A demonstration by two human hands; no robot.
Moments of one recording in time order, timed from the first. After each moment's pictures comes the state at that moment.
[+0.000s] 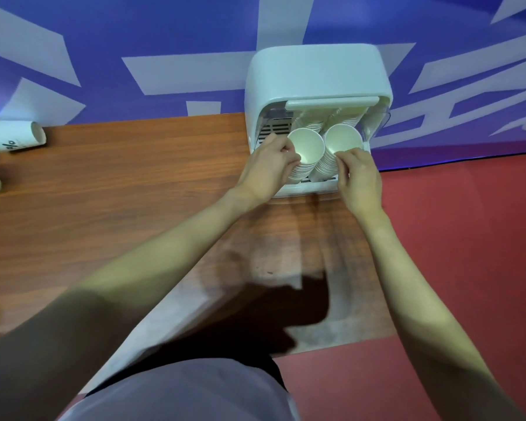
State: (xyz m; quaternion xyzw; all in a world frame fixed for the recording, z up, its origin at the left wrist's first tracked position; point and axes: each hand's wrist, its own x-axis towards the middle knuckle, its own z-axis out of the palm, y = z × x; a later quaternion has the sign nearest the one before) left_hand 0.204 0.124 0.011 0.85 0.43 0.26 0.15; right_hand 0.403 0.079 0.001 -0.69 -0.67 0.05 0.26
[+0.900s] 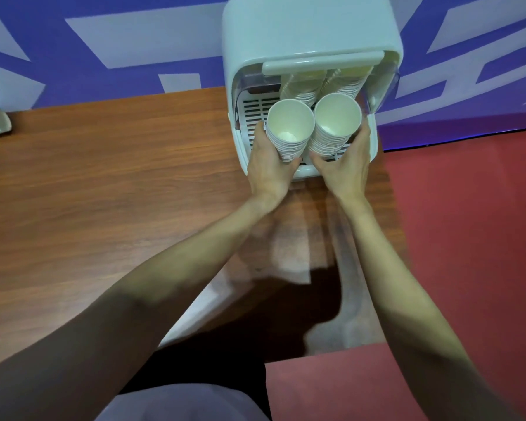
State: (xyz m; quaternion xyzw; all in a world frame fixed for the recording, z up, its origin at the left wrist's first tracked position) left_hand 0.272 0.112 -0.058 0.57 0.67 0.34 0.33; right_hand 0.411 0.100 -0.063 -0.73 -0.51 0.18 0.43
